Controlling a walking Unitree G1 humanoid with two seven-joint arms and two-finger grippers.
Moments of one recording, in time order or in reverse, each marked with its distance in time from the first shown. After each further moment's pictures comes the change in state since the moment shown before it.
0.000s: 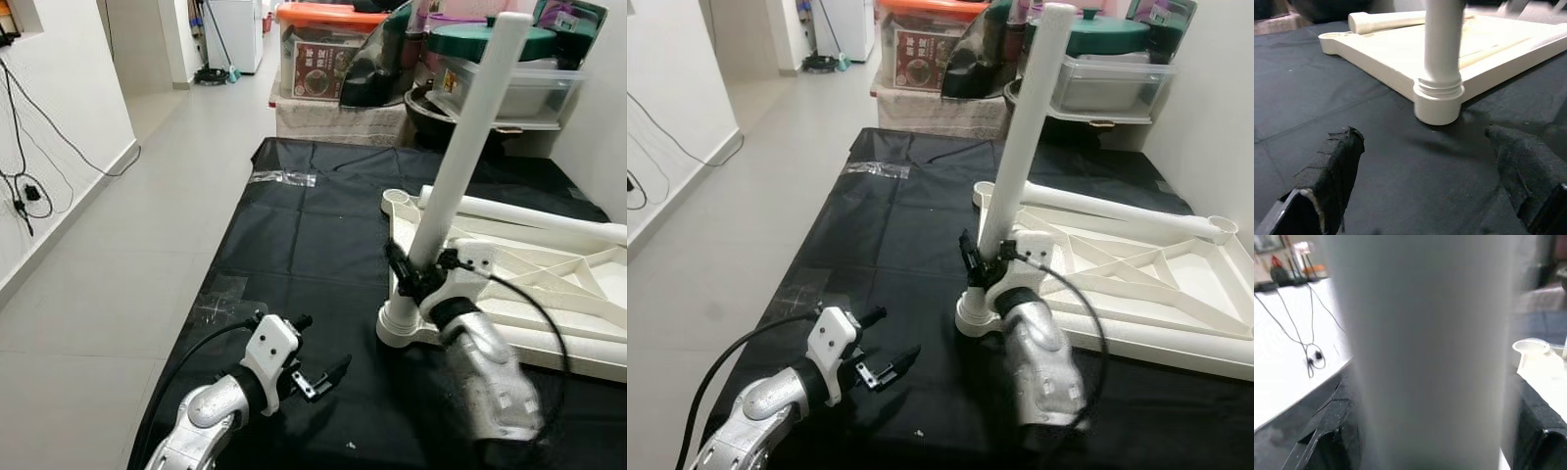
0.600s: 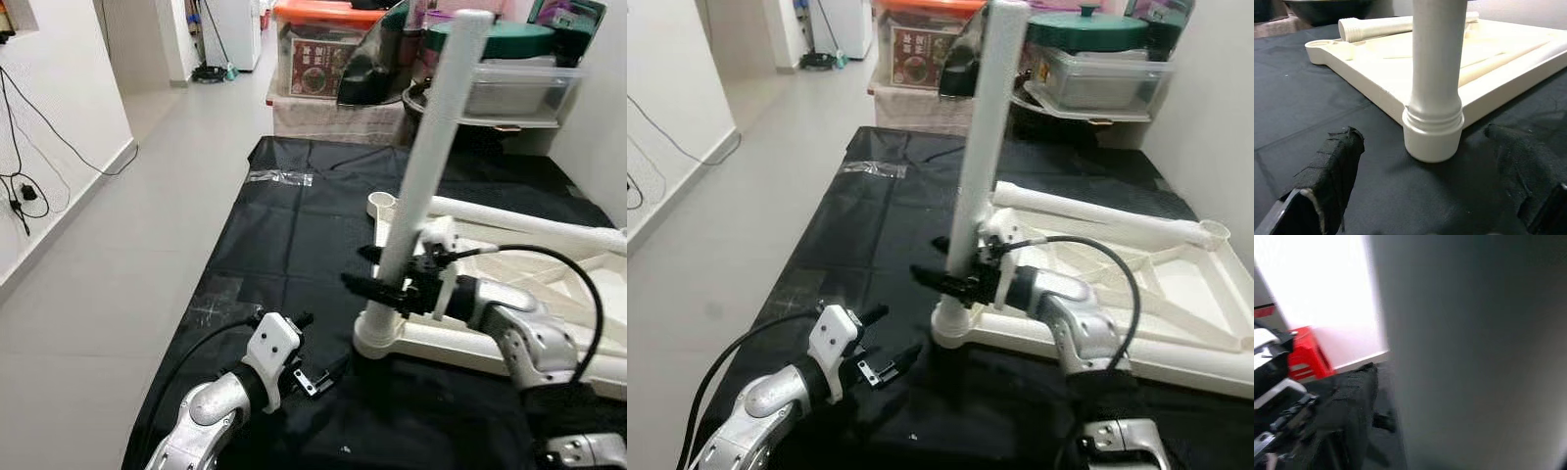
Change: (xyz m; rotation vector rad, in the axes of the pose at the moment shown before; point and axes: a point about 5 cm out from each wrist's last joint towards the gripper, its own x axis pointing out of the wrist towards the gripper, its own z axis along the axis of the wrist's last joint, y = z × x) left arm 0.002 0.000 0.002 0.007 -0.012 -0.003; right arm 0.015 0.018 0.012 -0.049 0.210 0.712
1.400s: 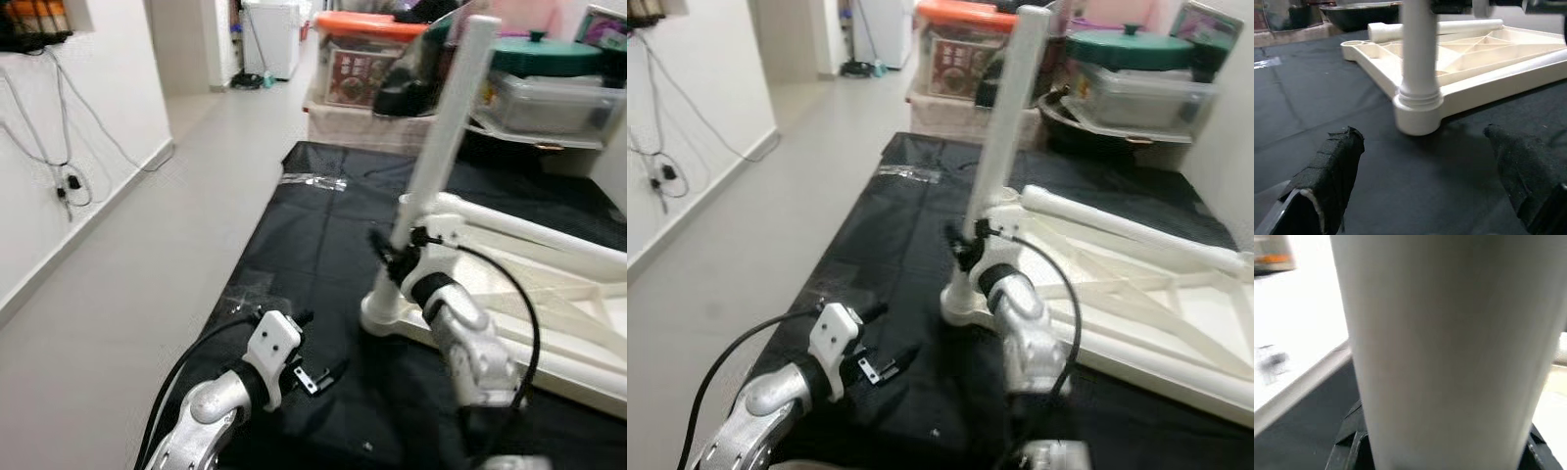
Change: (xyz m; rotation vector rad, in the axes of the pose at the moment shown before) left arm 0.001 -0.001 0.000 0.003 -0.001 -0.003; right arm -0.001 -0.009 -0.020 0.073 -0.168 -1.167
